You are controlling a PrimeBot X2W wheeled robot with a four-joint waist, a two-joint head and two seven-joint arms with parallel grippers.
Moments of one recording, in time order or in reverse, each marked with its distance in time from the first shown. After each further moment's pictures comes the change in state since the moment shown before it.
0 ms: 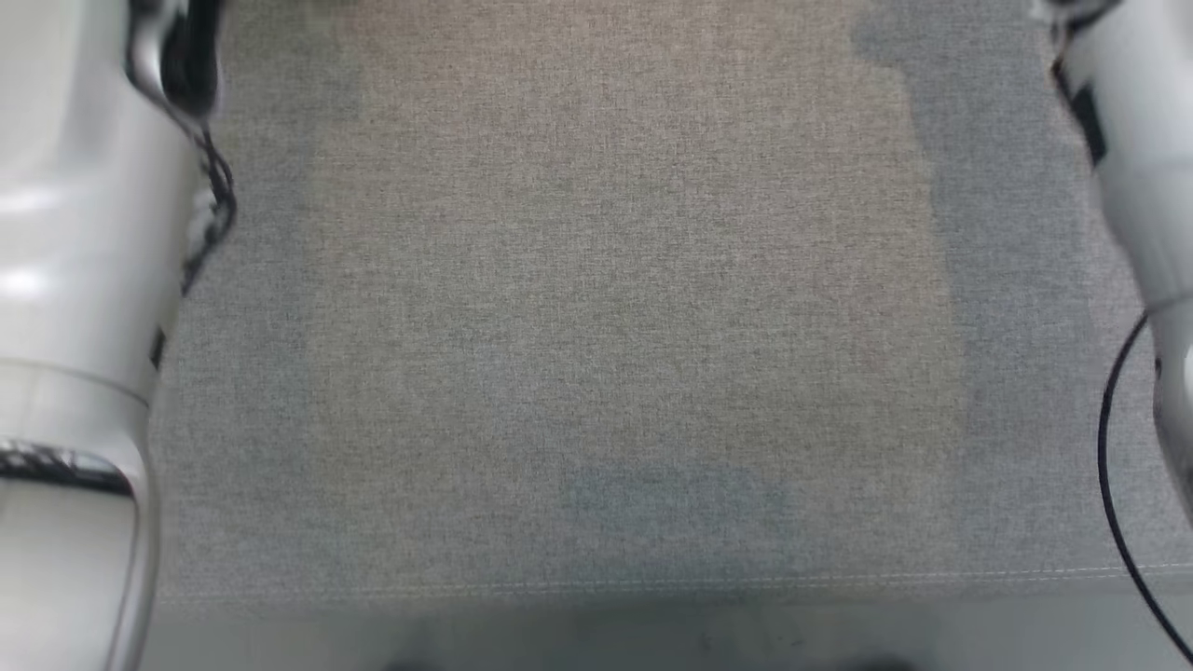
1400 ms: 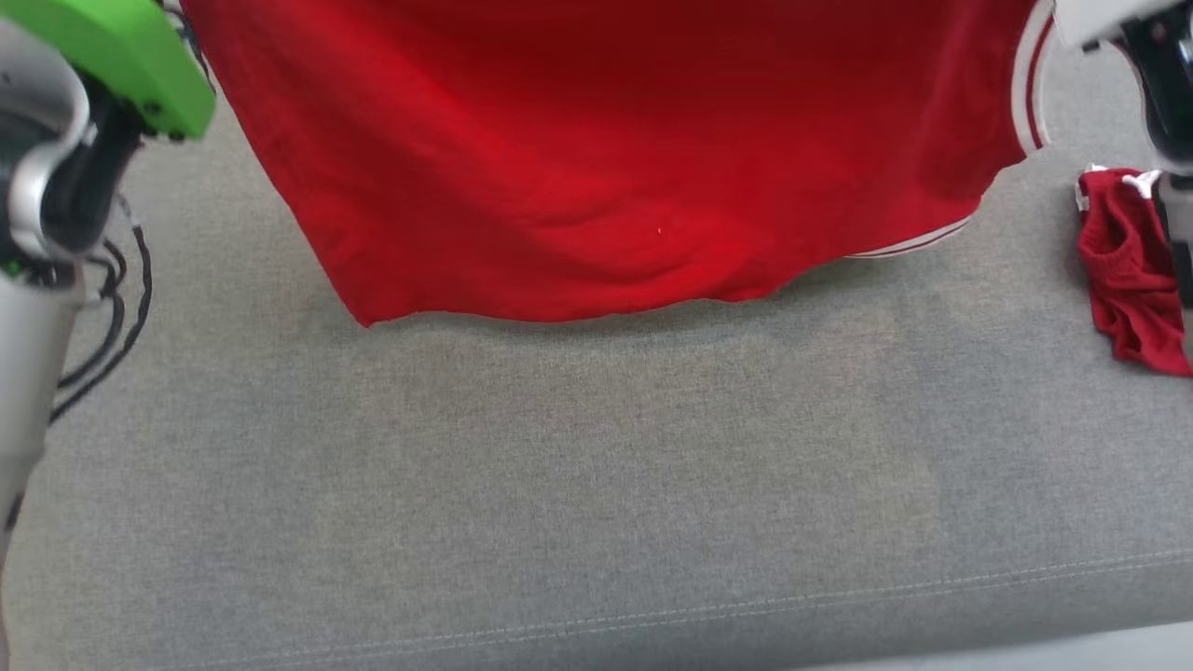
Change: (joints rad) left arm 0.389 0.312 0.055 -0.860 0.010 0.172 0.543; right arm 0.432 -0.142 -0.184 -0.690 -0.104 0.000 0.391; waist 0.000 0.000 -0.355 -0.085
